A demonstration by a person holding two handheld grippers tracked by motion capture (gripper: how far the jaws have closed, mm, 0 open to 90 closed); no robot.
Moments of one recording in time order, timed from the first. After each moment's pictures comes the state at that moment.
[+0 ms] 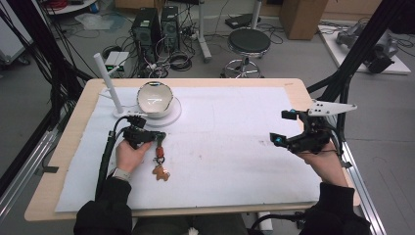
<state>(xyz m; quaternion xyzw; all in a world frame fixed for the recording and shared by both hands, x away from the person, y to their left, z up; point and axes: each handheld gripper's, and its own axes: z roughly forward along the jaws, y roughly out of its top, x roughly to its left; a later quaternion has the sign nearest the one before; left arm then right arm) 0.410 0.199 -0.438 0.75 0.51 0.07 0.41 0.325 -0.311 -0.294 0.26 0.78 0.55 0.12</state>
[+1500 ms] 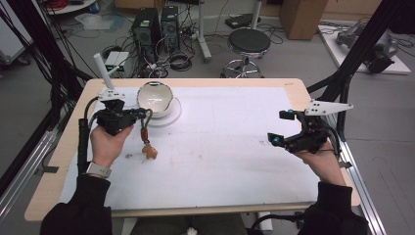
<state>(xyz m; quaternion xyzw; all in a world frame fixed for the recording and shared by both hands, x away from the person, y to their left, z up) 0.366 0.221 -0.315 0.74 0.44 0.20 0.46 0.328 -0.306 -0.296 0.26 0.79 0.55 0.12</state>
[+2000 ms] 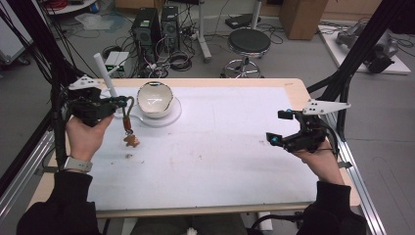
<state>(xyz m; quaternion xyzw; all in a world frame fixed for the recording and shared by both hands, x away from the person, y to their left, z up) 0.359 0.263 -0.277 0.71 0.46 0.24 0.47 0.330 -0.303 -0.297 0.26 0.79 0.54 0.12</state>
